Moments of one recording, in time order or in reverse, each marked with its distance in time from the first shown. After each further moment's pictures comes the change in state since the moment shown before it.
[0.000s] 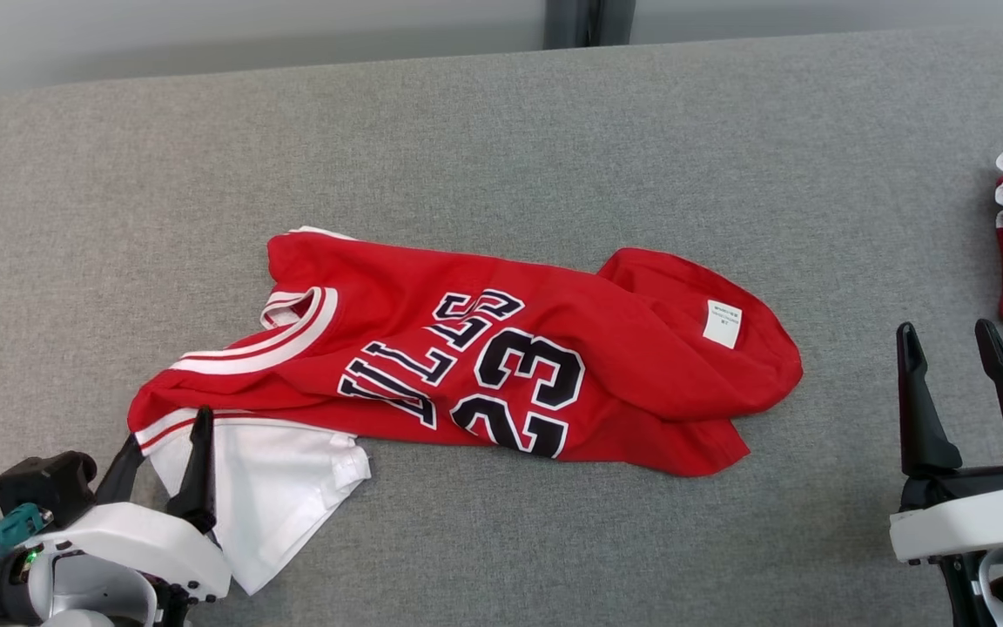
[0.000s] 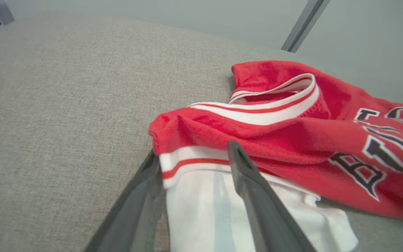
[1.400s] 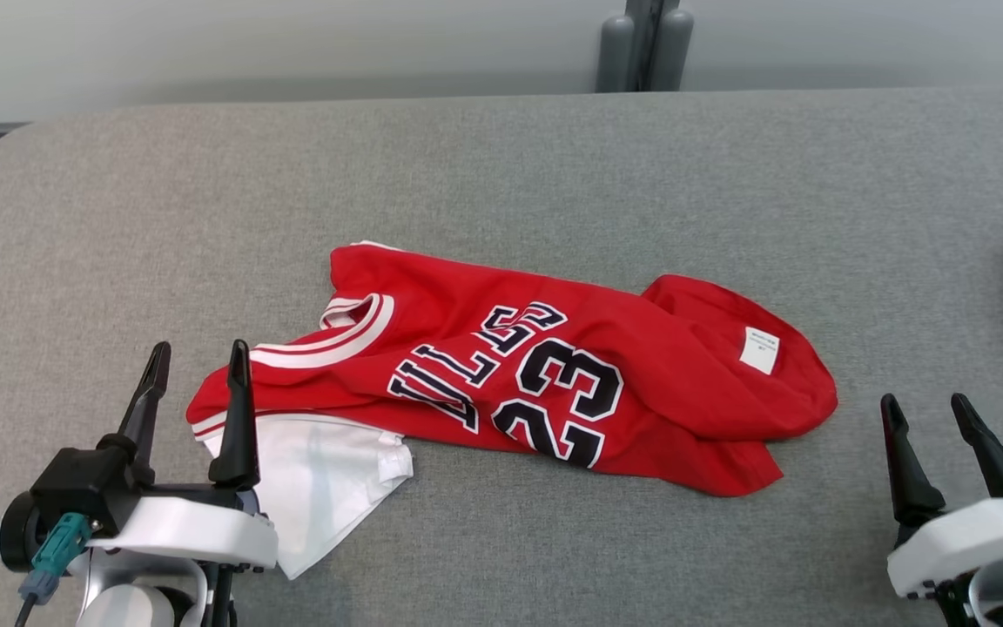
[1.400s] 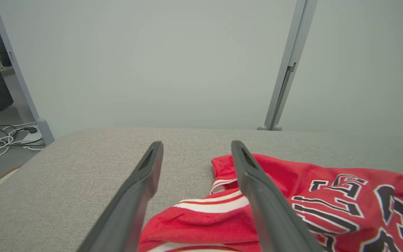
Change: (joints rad) left arm -0.028 -0.029 -0.089 -0.120 0.182 0.075 -0.237; right arm 0.030 -0.023 -0.015 0.170 0.004 0.000 0.073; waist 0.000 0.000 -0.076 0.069
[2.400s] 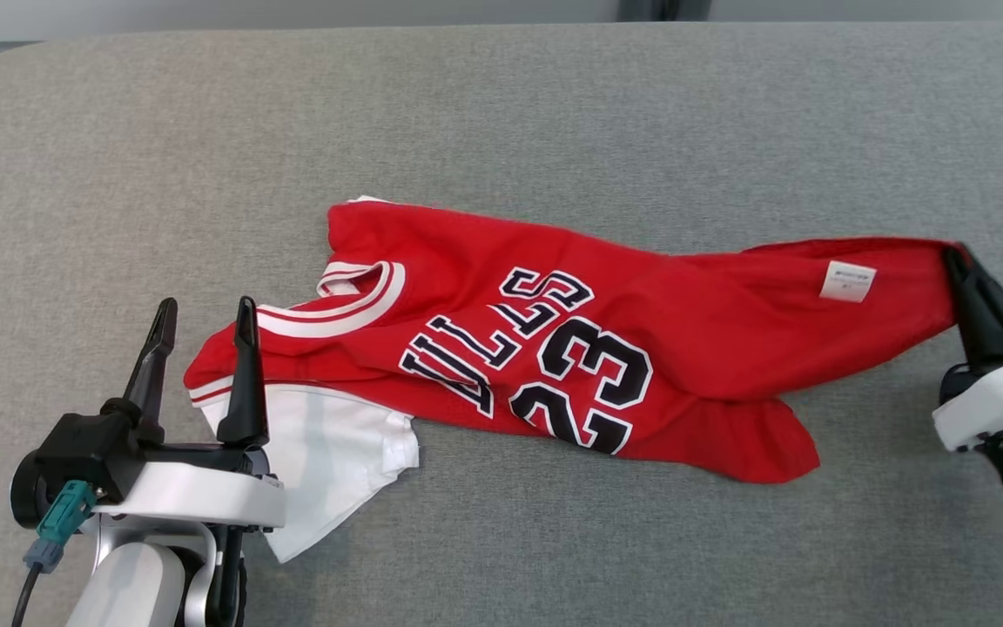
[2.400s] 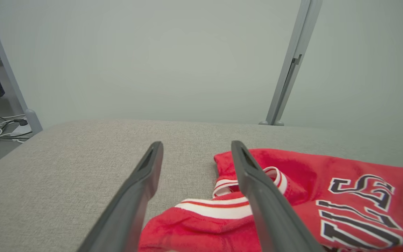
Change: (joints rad) left arm -0.097 -0.025 -0.016 0.064 -0.010 -0.026 -0.061; right arm -0.336 -0.247 0.179 0.213 0.271 0.000 -0.017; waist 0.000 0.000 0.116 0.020
